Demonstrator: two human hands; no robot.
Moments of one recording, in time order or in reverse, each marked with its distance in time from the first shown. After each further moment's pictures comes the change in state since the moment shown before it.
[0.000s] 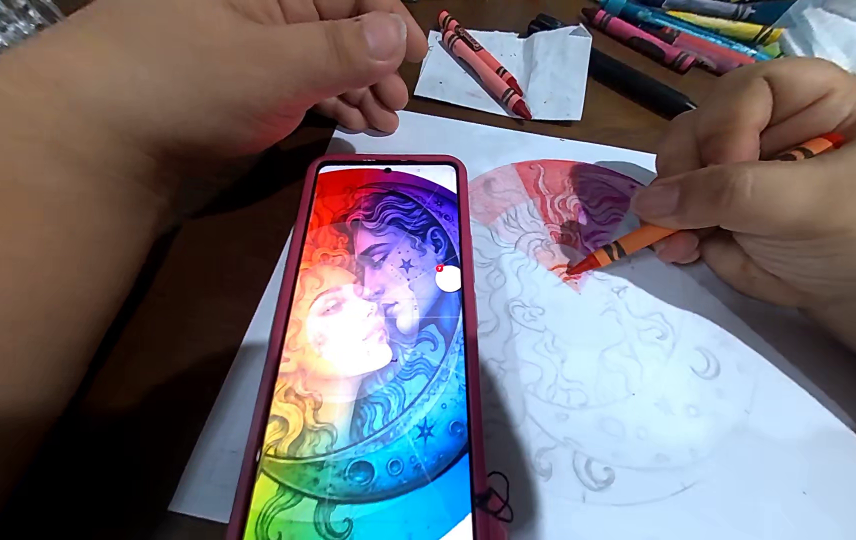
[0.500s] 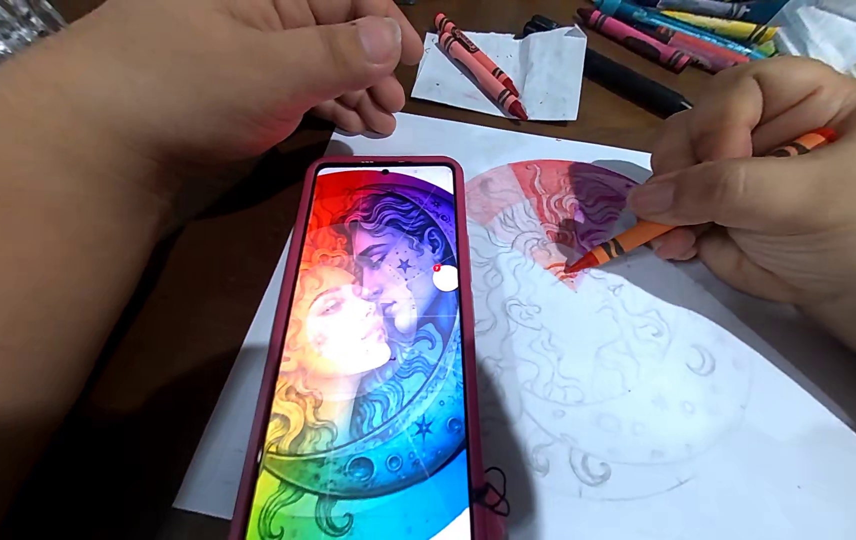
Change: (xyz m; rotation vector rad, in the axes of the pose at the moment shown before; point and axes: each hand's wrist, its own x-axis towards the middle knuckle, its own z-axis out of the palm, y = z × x) left_hand -0.001 0.001 0.000 0.008 -0.001 -0.003; right_hand 0.000 -0.001 0.000 -0.011 0.013 0.013
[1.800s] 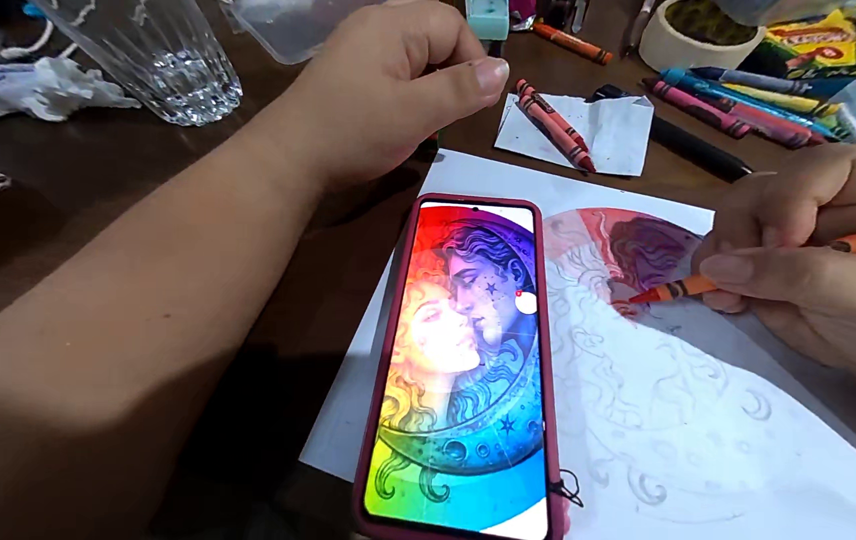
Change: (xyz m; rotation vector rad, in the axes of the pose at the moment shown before) left_hand -0.002 0.017 -0.006 0.266 0.180 0.090; right_hand -0.002 0.013 -0.004 0.035 -0.113 -0.197
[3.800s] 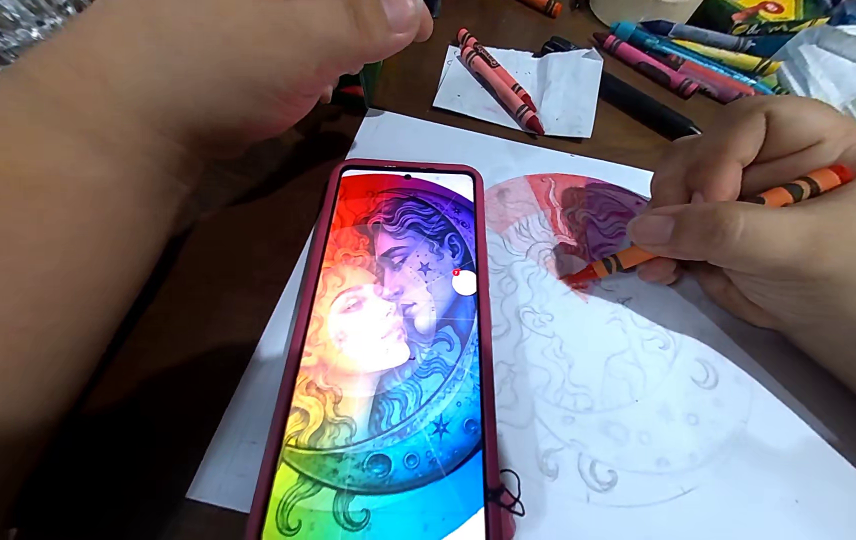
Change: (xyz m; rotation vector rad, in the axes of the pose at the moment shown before) left_hand 0.003 -0.010 0.009 -0.171 0.041 -0.006; right_hand 0.002 -0.011 0.009 -0.080 0.058 0.115
